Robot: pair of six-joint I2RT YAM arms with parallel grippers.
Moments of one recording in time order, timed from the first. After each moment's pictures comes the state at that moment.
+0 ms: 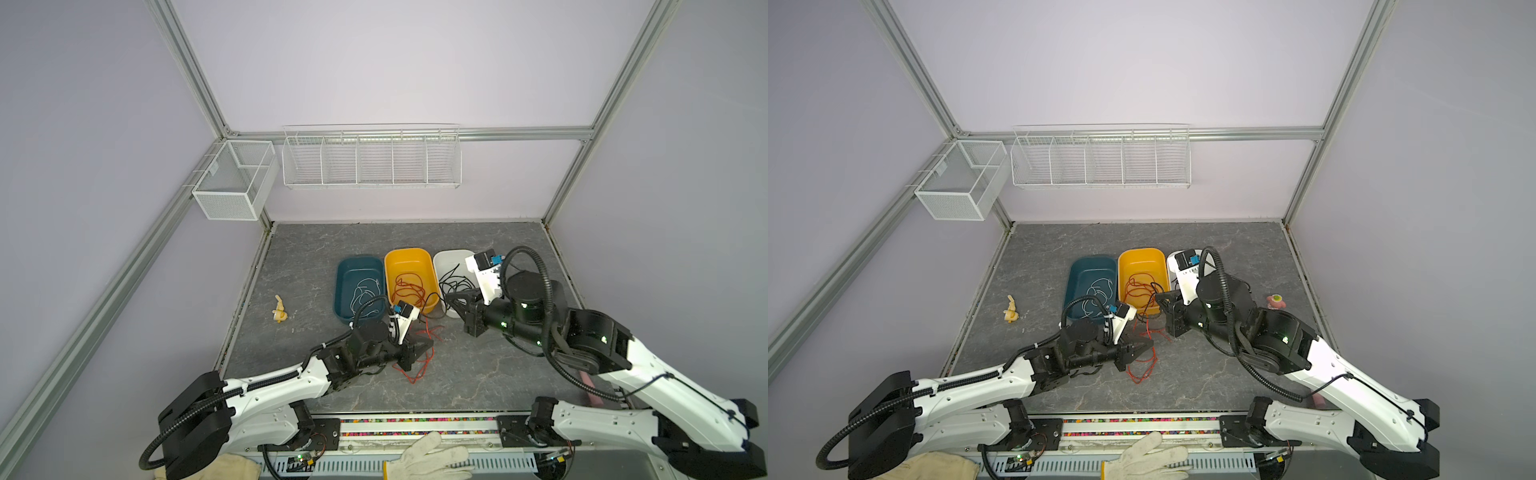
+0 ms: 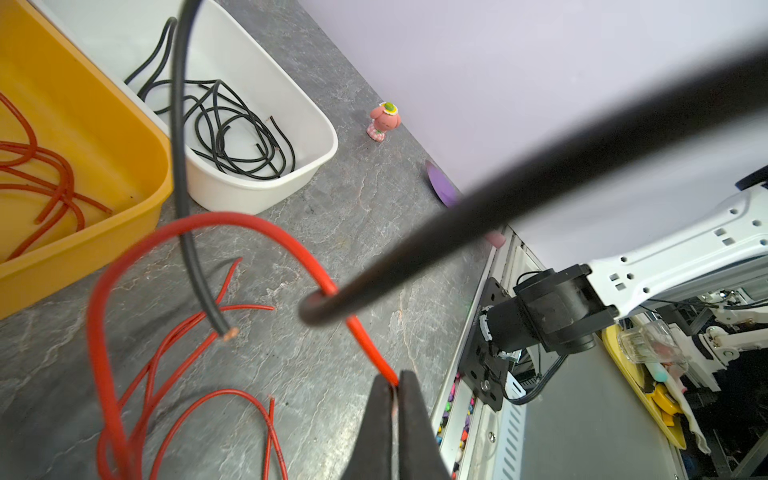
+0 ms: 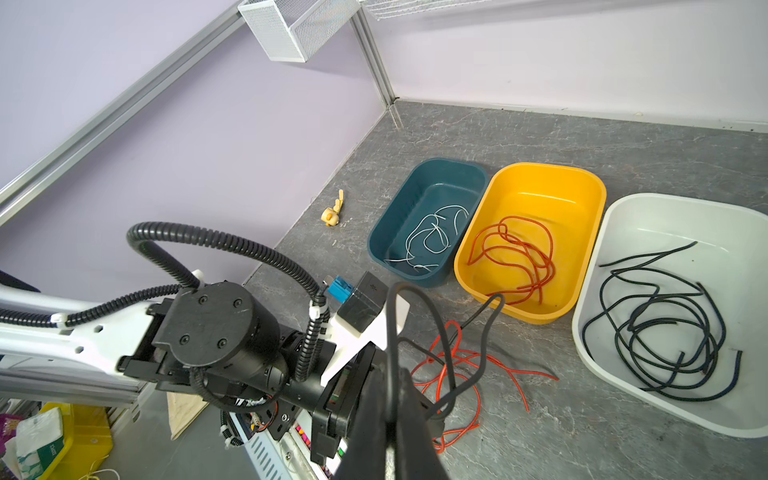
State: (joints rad) left arm -1.05 1.13 0.50 0.29 0.25 -0.55; right arm 1.04 0.98 1.30 -0.74 0.15 0.50
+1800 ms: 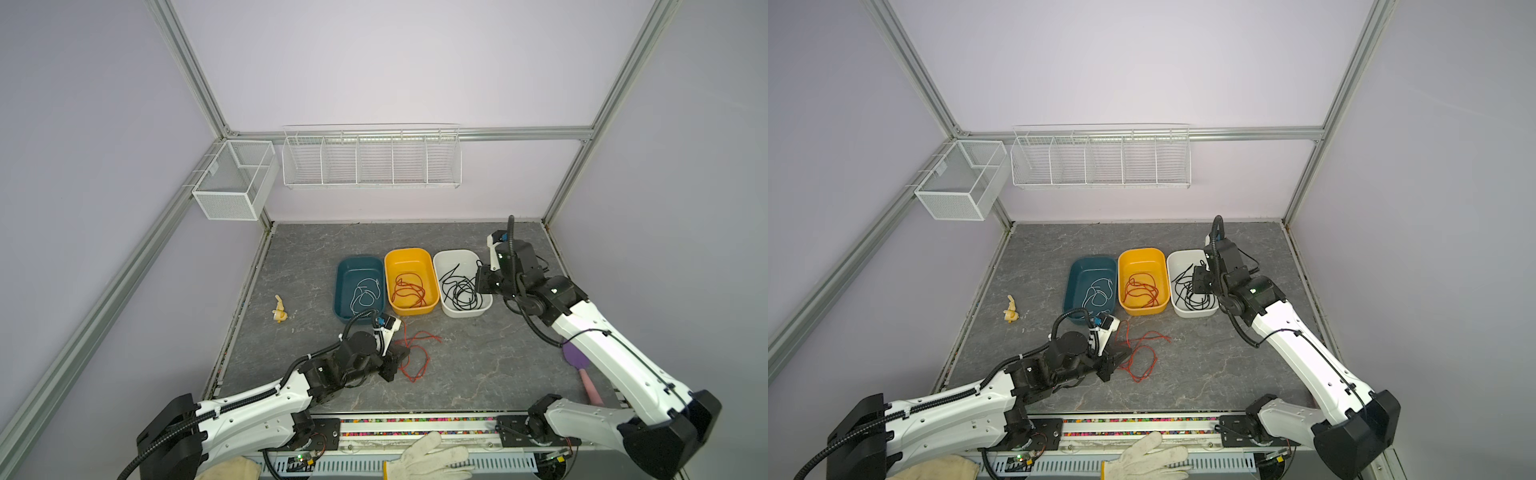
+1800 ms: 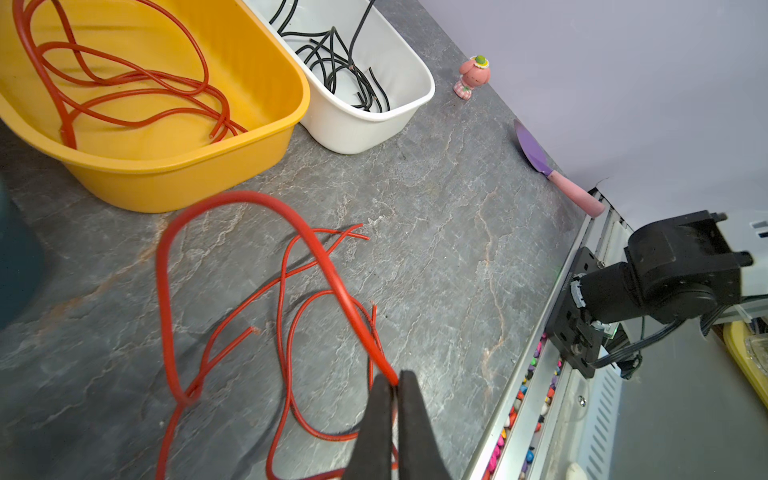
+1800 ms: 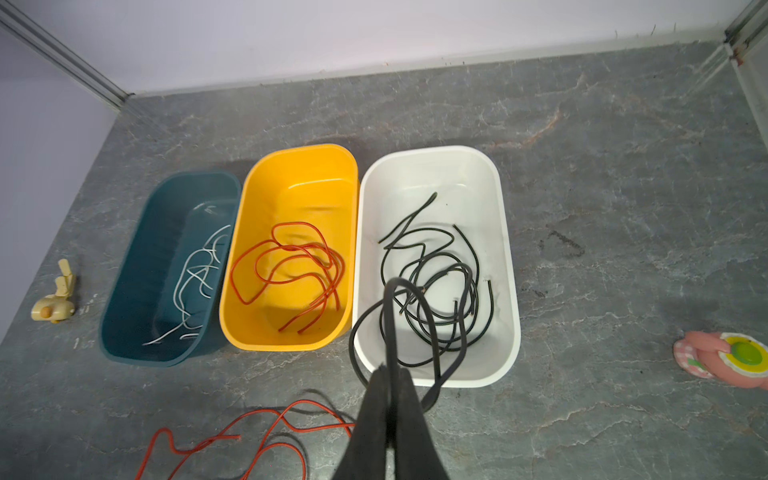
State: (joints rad) left arm -1.05 0.94 0.39 0.06 0.08 -0.49; right arm 0.51 1.23 1.21 -0.72 0.16 0.42
